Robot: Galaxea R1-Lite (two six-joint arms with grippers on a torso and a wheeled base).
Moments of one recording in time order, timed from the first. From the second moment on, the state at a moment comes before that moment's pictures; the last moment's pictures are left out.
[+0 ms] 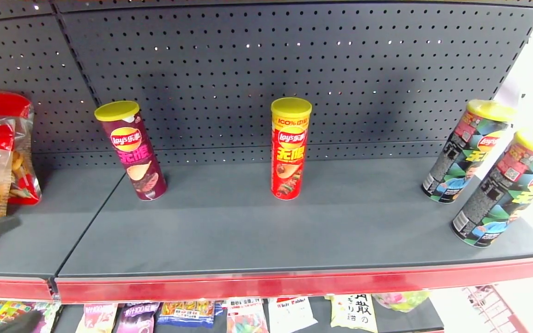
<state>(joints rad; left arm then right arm) -0.19 0.72 -0.53 -0.09 -0.61 0.12 0.15 0.12 -0.29 0.31 0.04 -0.13</state>
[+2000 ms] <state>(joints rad) -0.47 2.12 -1.53 -0.52 -0.65 0.19 0.15 0.12 -0.27 0.31 0.04 -0.13</state>
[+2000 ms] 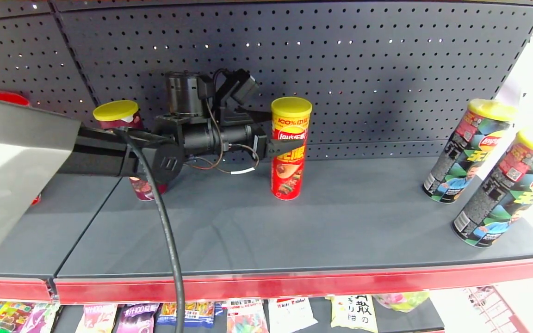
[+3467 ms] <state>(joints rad) -0.60 1.89 -1.09 -0.61 -0.62 0.18 0.15 0.12 -0.27 0.31 0.04 -0.12</state>
